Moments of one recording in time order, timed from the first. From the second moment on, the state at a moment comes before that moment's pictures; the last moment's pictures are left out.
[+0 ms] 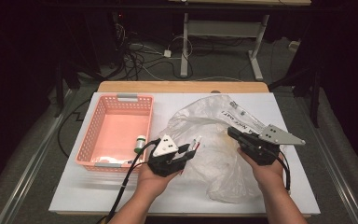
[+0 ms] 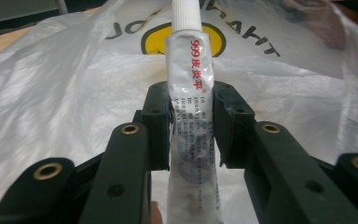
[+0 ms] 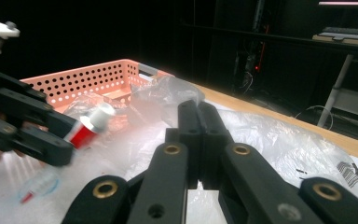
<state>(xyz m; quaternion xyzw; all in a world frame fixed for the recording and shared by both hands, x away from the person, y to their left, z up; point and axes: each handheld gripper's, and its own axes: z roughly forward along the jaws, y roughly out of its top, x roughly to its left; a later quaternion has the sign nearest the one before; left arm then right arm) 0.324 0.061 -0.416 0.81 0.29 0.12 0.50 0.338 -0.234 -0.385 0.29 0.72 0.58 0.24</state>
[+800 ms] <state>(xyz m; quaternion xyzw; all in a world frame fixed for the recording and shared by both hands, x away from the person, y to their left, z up) 0.375 -0.007 -0.449 0.84 0.28 0.12 0.44 0.339 -0.241 -0.381 0.29 0.72 0.58 0.25</state>
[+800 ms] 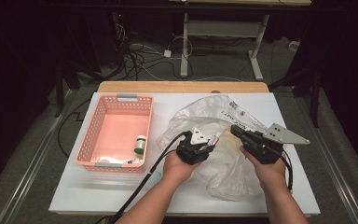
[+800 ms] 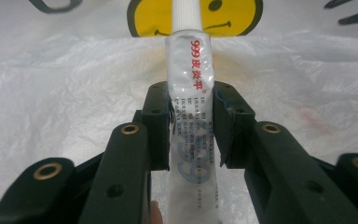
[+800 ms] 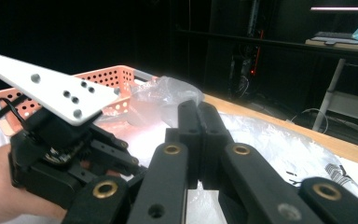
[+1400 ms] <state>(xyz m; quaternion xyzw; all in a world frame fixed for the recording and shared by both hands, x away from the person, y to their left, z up) 0.395 -0.029 -0.462 0.86 0.28 0.14 0.40 0.330 -0.243 -0.369 0.28 0.70 0.60 0.26</state>
